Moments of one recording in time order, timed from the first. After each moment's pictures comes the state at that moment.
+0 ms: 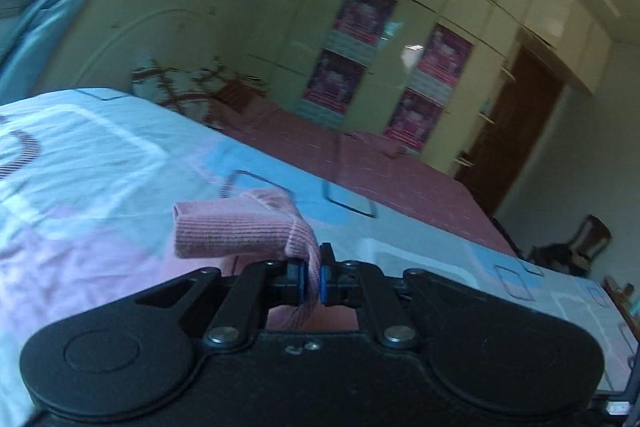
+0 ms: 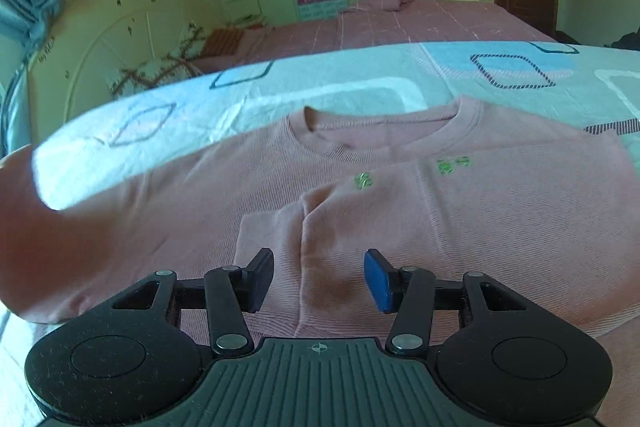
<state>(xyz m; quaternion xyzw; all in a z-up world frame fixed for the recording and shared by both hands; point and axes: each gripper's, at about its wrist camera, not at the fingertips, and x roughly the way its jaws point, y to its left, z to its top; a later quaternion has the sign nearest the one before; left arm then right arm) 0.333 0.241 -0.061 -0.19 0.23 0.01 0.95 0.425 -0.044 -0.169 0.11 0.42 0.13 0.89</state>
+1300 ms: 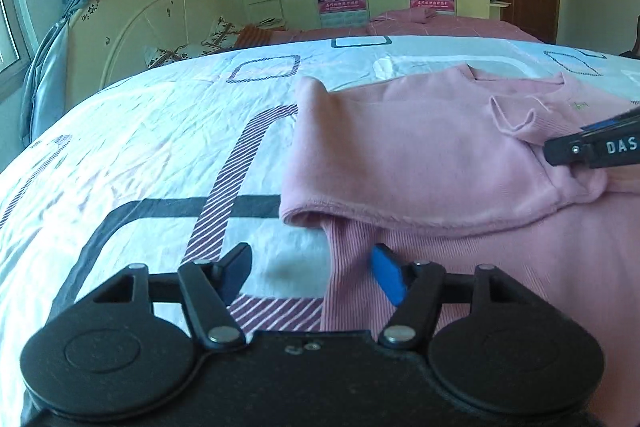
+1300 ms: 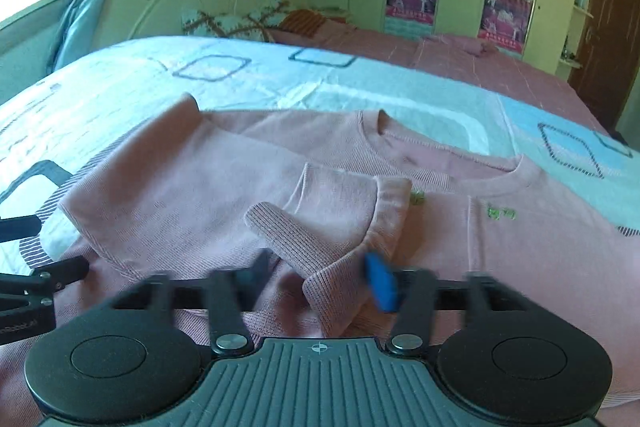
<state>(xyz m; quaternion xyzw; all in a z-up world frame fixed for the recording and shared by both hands) 0.298 0.146 -0.159 0.05 0.36 0.10 0.93 0.412 -0.005 -0.179 -0.04 0.40 0.22 0.89</state>
